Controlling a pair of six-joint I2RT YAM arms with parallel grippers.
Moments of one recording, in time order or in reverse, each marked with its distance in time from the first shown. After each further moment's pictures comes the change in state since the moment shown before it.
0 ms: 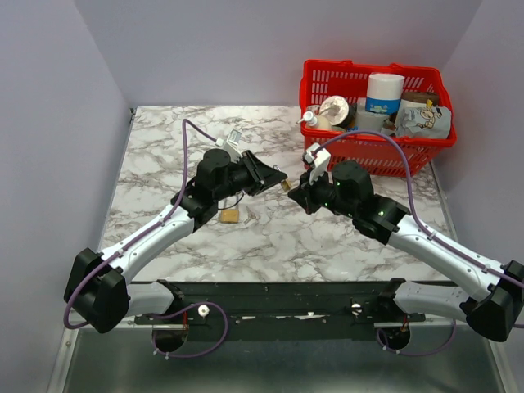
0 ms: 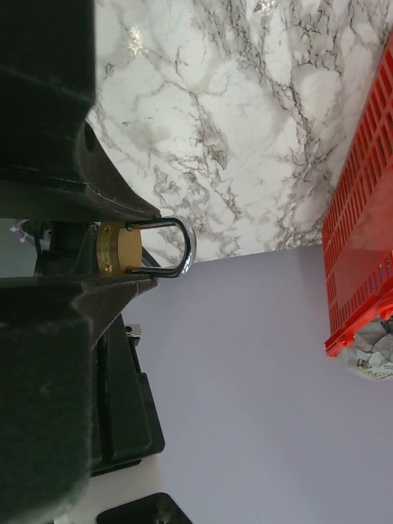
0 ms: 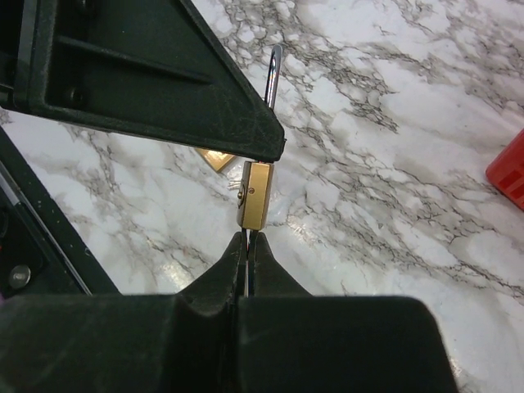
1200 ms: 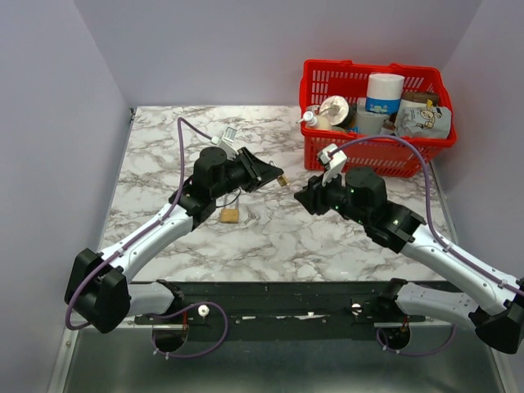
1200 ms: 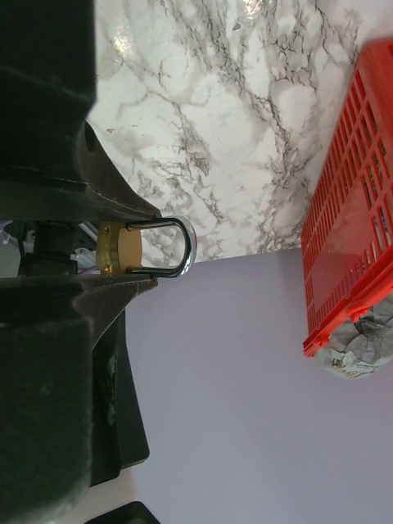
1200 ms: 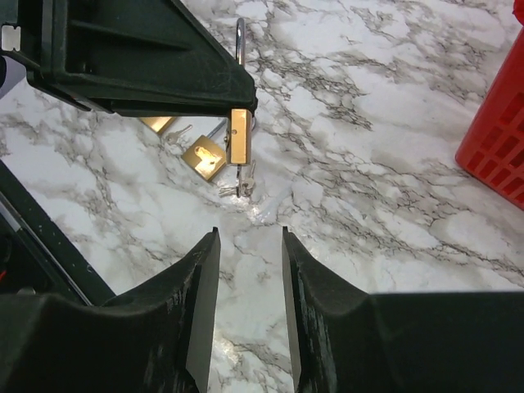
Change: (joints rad) left arm 0.036 0.005 0.000 0.018 -0.012 0.003; right arm 0.007 -0.097 -0.027 -0.026 0.102 0.056
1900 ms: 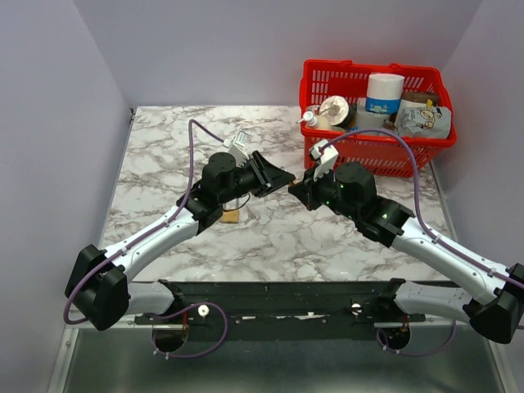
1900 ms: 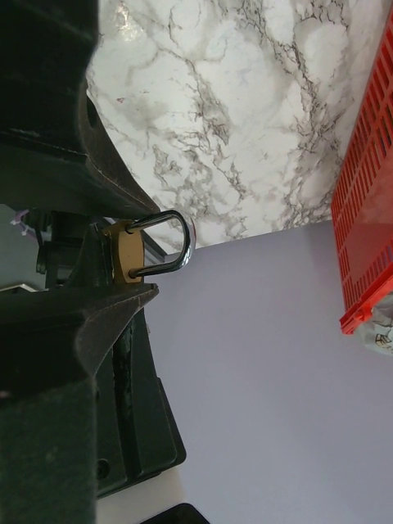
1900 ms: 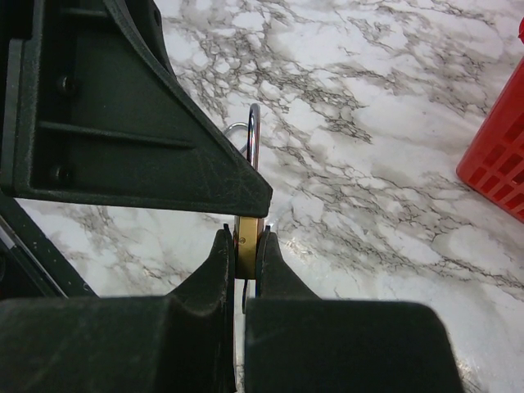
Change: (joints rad) left arm -0.090 0.011 -0.011 0.063 -0.008 -0.016; right arm 0.017 0.072 0.037 0.042 0.038 0.005
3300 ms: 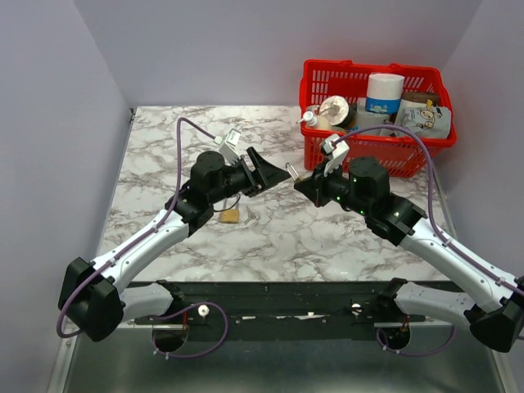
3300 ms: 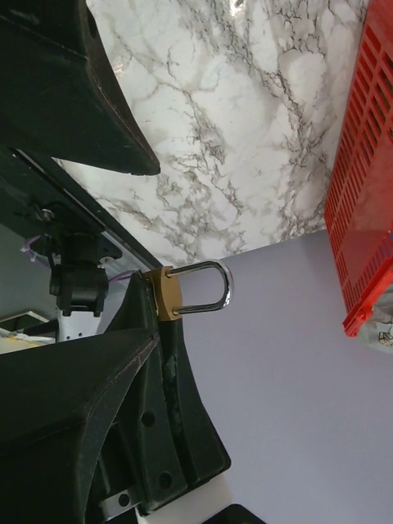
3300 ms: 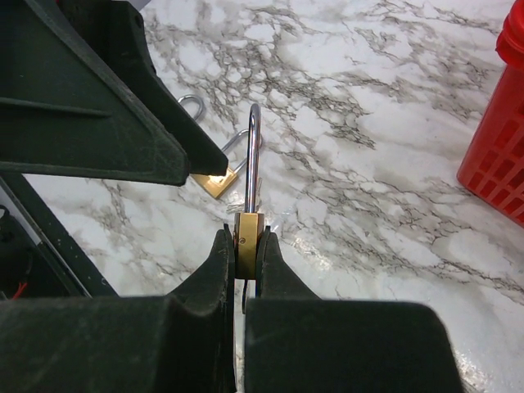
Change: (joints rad) left arm 0.056 -0.084 -0.006 -0.073 0.055 0.103; right arm -0.087 -0.045 0.024 -0.045 -0.121 0.006
